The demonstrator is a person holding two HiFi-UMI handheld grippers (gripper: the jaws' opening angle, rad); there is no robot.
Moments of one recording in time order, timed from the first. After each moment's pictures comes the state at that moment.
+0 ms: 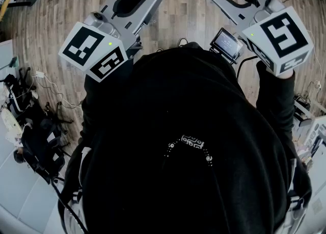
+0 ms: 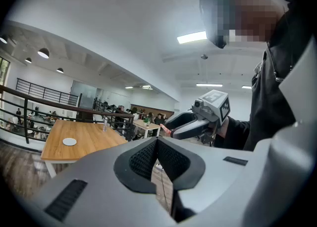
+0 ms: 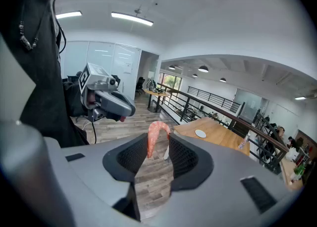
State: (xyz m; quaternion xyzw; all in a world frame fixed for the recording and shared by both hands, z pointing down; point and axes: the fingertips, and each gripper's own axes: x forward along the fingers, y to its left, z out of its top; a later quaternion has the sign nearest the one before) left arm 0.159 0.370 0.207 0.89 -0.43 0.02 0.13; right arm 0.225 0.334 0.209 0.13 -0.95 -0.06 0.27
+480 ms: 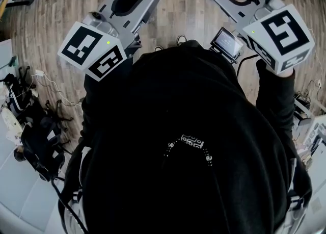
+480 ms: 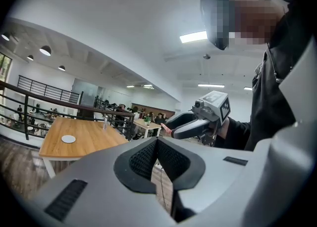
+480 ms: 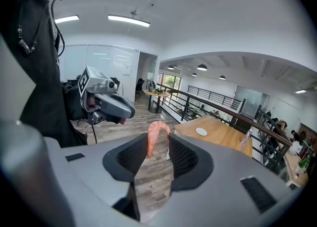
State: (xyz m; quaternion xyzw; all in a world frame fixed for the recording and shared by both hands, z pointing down) left arm 0.168 0.373 0.198 0.89 -0.43 0.02 0.14; right arm 0.234 0.337 0.198 0.13 -0.95 -0.04 0.26
